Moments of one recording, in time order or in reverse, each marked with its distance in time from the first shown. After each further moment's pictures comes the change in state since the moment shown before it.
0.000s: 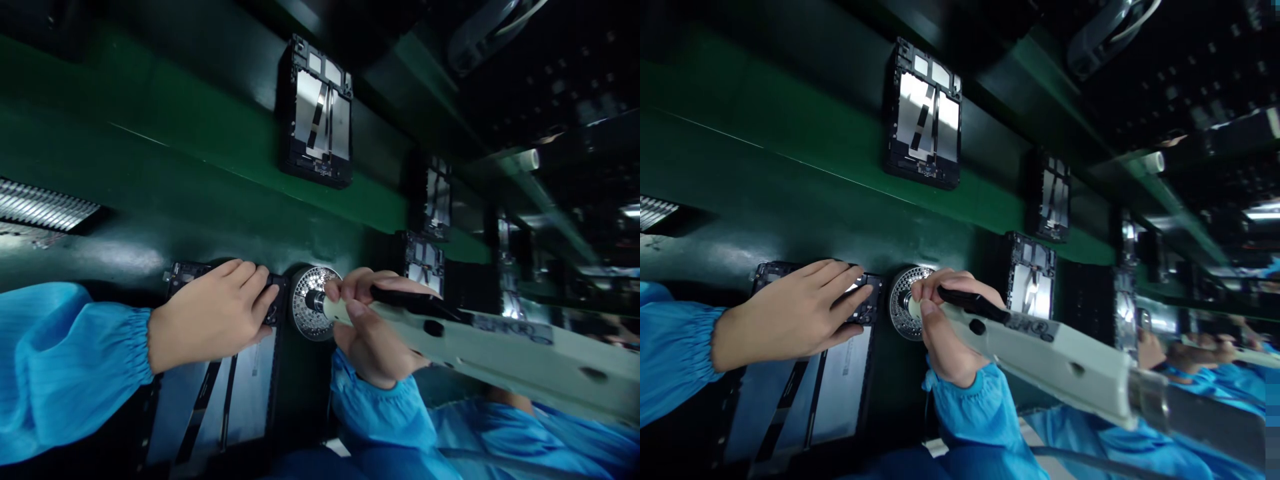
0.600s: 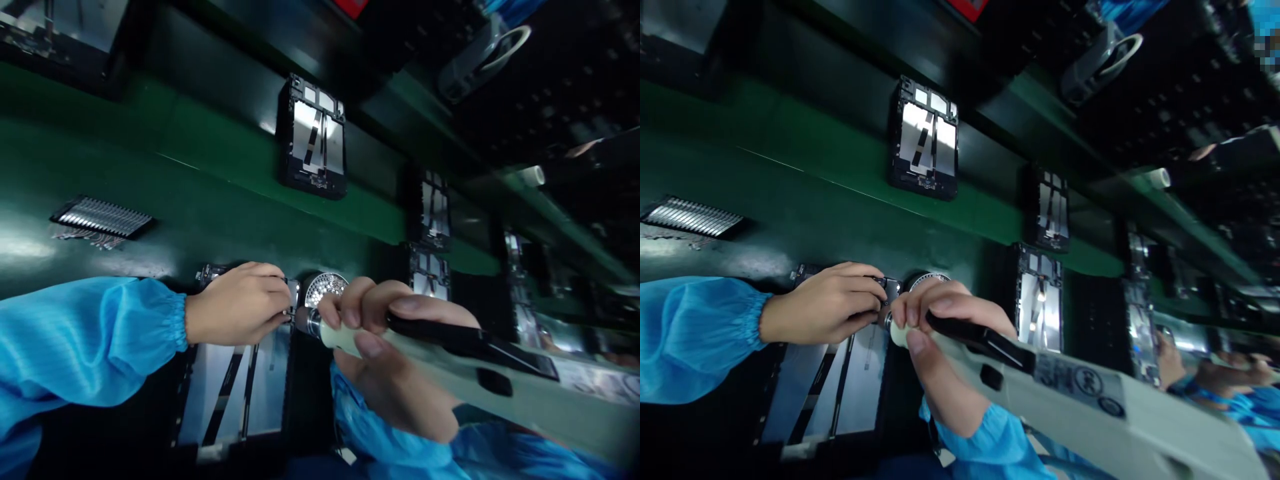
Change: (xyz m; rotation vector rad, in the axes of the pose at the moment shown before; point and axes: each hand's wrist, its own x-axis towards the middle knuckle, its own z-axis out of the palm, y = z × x) left_hand 0.008 -0.014 0.008 -0.462 0.073 -0.067; right_hand 0.001 -0.045 0.034 0.147 -0.193 0.129
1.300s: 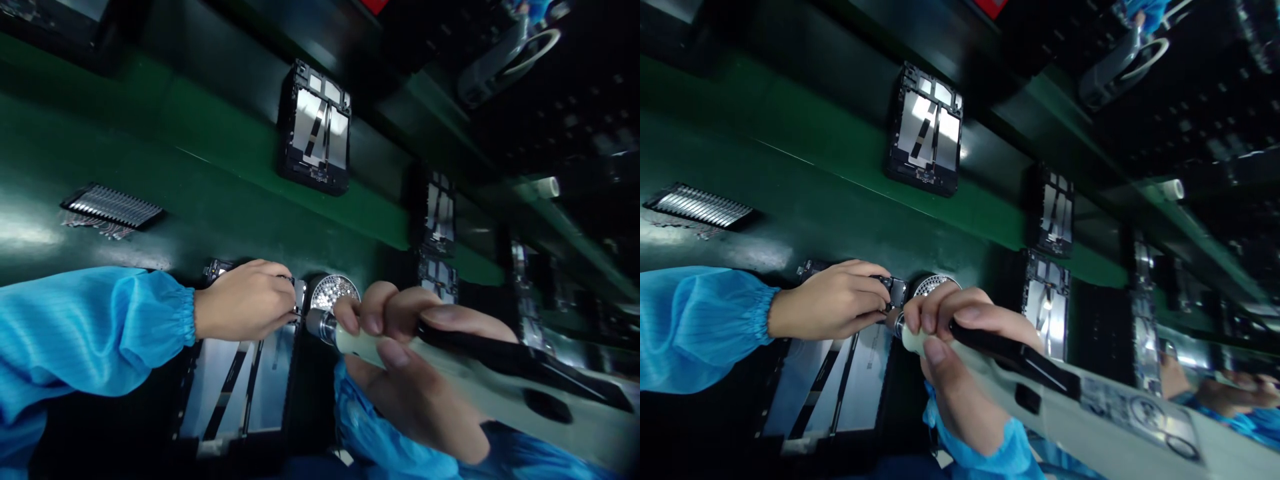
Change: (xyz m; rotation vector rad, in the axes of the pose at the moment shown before) left_hand 0.004 0.001 0.001 0.016 -0.041 -0.008; right_hand 0.003 -0.005 0.000 -0.017 0.050 0.013
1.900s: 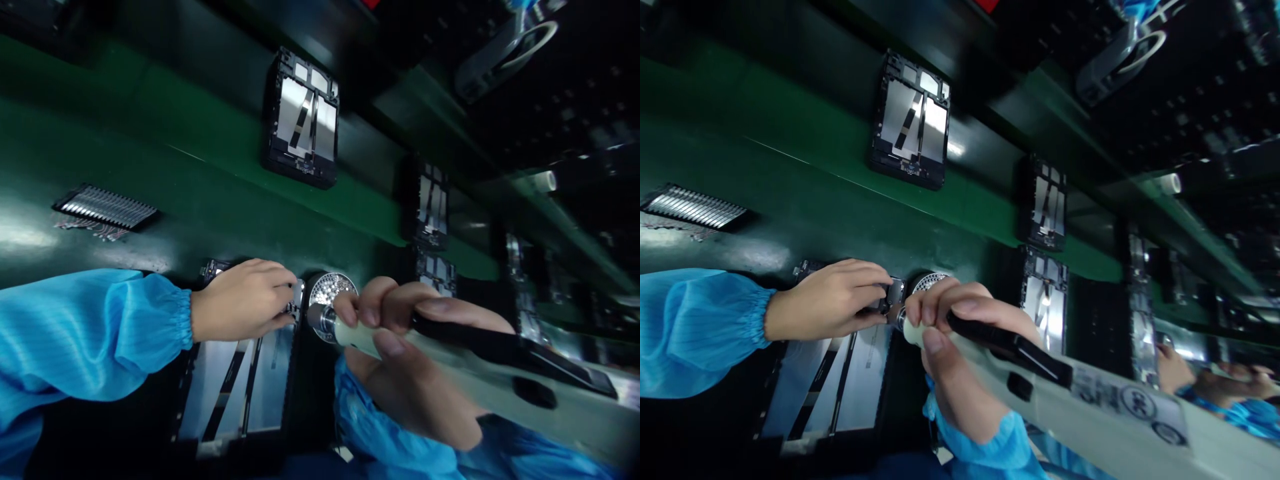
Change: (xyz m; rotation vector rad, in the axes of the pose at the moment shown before) left_hand -0.003 0.000 0.002 0.102 0.058 -0.007; right_hand 0.005 0.000 0.000 -0.037 0.004 -0.028
